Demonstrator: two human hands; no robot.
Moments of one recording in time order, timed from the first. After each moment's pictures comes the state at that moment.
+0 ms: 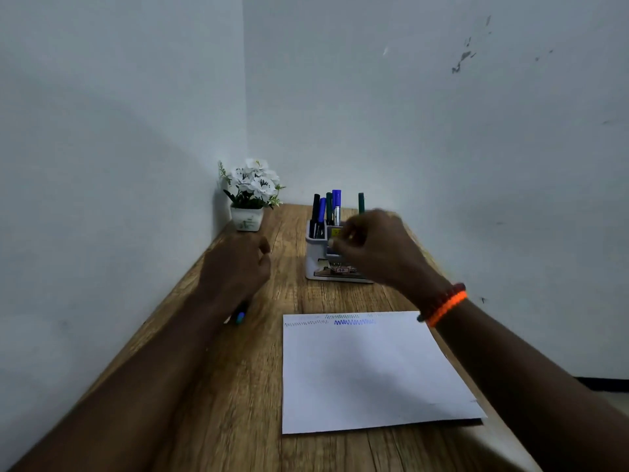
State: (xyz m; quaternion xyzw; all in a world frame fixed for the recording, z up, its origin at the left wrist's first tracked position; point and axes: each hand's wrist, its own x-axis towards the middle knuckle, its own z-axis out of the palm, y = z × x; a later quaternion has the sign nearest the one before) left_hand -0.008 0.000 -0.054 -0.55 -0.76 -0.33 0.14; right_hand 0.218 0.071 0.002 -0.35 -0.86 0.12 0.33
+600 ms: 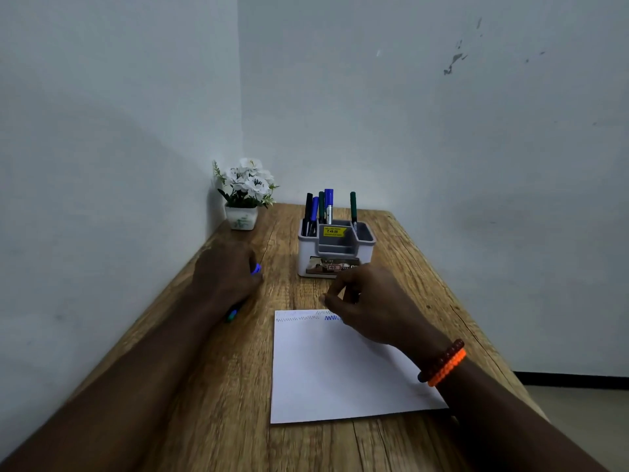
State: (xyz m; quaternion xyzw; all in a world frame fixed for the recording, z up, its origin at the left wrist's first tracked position) left_hand -0.013 -0.002 -0.064 -0.56 -0.78 -0.26 0.15; right_hand 0.243 0.042 -0.056 -0.37 -0.88 0.16 0.26
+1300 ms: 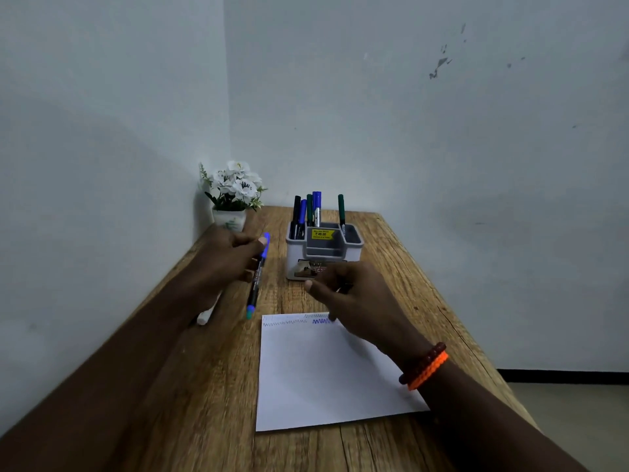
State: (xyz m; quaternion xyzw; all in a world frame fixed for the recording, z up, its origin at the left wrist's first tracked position) left_hand 0.015 -0.013 -0.027 -0.48 -0.63 -0.56 -0.26; right_hand 0.238 0.037 -0.057 -0.36 -0.82 0.28 0.35
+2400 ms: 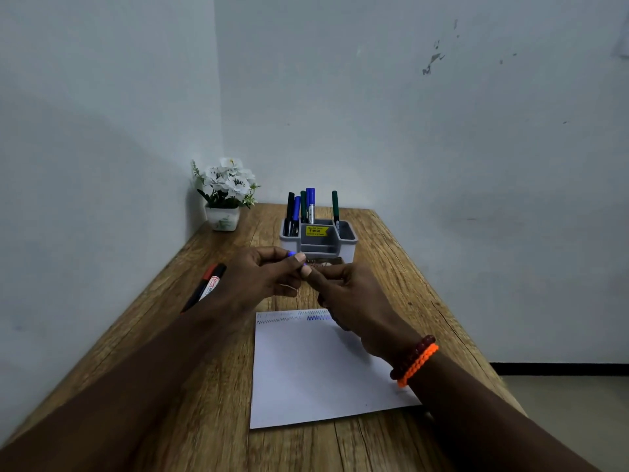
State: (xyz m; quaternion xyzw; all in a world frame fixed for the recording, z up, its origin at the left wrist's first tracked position) left_hand 0.055 -0.004 -0.056 -0.50 -0.50 -0.59 -0.39; right_hand 0.239 0.028 -0.054 -0.34 -0.72 0.47 0.38
